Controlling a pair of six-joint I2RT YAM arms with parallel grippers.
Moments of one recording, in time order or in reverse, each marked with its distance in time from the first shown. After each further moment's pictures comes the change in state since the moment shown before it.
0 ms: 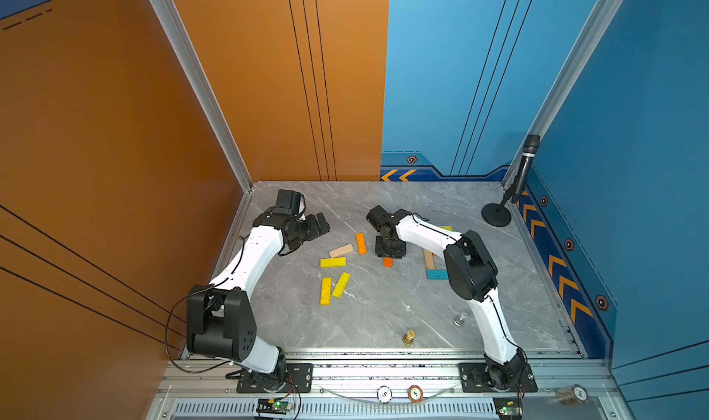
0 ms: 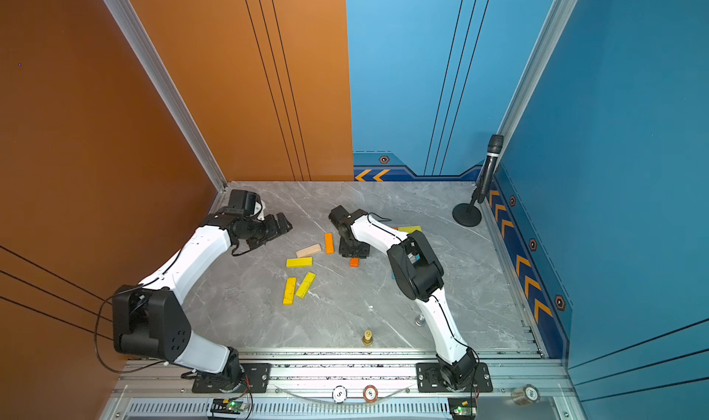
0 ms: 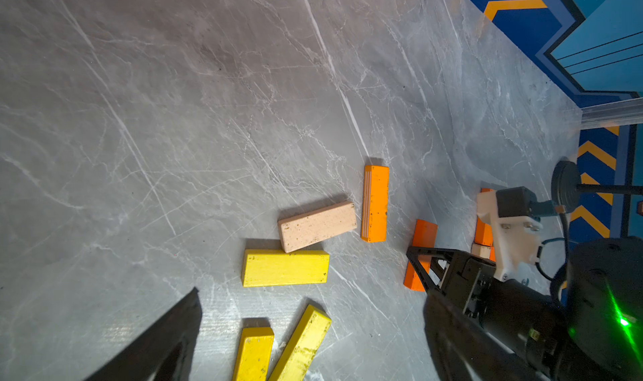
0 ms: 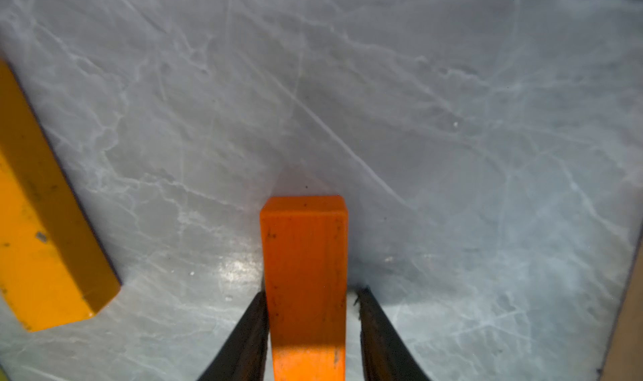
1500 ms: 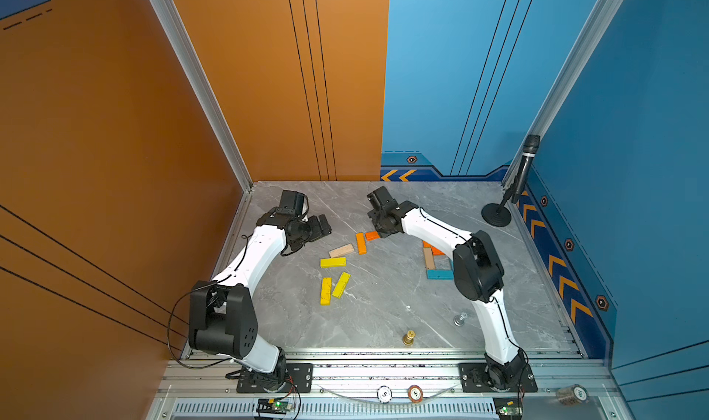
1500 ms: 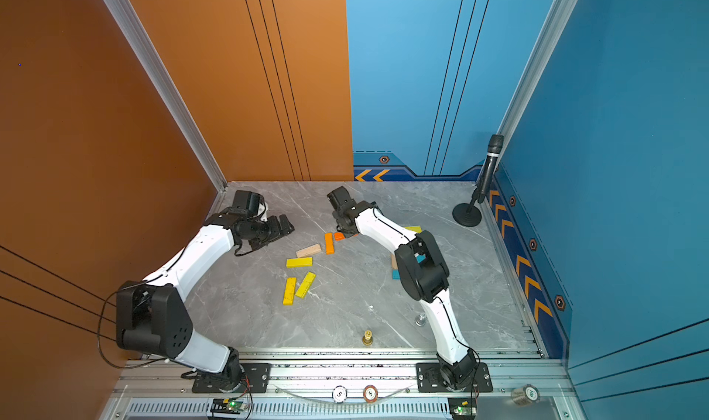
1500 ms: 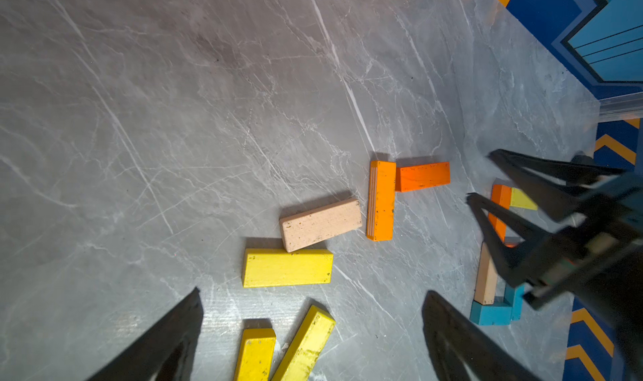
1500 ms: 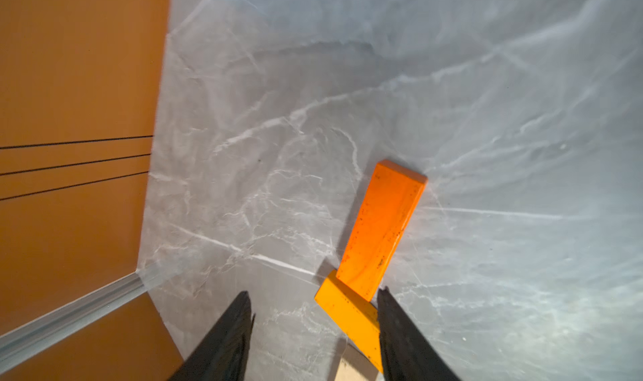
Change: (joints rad) left arm -0.036 0.027 -0.002 -0.001 -0.030 0.000; right arm -0.048 -0.101 0.024 0.366 0.054 0.693
